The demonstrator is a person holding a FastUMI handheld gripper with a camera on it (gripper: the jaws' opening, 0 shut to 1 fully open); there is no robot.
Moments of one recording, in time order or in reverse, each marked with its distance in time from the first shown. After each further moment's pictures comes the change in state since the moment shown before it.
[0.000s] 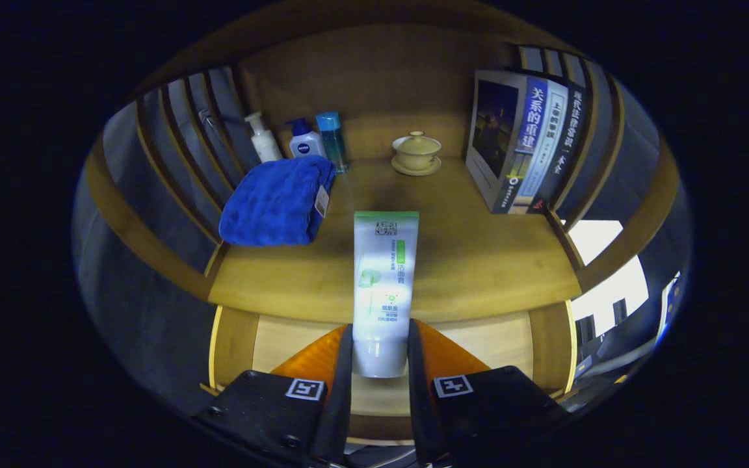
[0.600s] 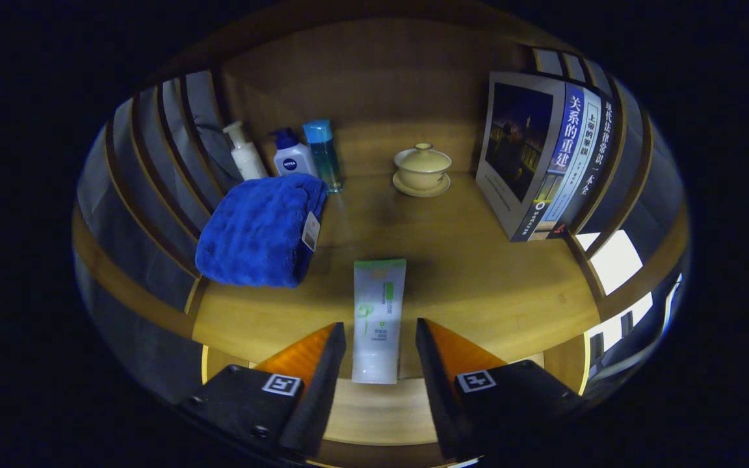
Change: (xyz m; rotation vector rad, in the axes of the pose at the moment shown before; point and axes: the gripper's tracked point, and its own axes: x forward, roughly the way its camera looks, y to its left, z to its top) arm 0.036 0.000 0.034 0.002 -0.078 -0.025
